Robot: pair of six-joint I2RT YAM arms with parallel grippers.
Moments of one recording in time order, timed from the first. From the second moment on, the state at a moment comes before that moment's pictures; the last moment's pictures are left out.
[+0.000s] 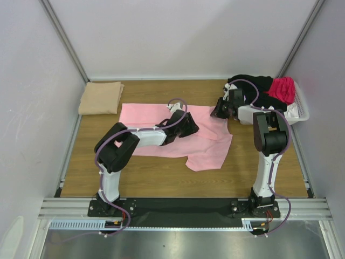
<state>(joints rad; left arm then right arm) -0.75 1.97 1.16 0.18 -0.12 -0.93 0.15 2.08 1.31 -0.01 -0.35 0.39</state>
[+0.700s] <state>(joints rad) -0.74 2.00 1.15 0.18 -0.20 -0.95 0.15 2.08 1.30 0.03 -0.36 0.39</state>
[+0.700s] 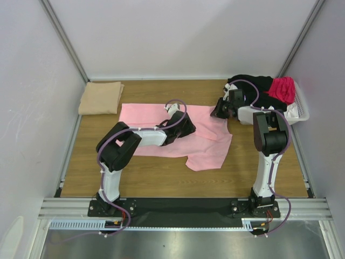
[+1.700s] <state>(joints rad) -0.74 2.00 1.14 0.21 -0.26 -0.98 0.15 2.08 1.30 0.03 -0.36 0.39</state>
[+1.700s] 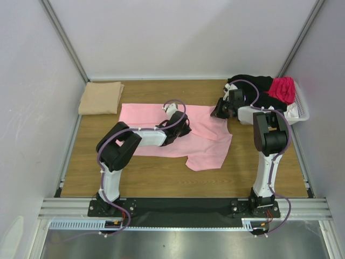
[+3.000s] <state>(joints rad) -0.74 1.99 1.15 0.18 -0.27 -0.97 0.15 2.08 1.30 0.03 -0.36 0.39</state>
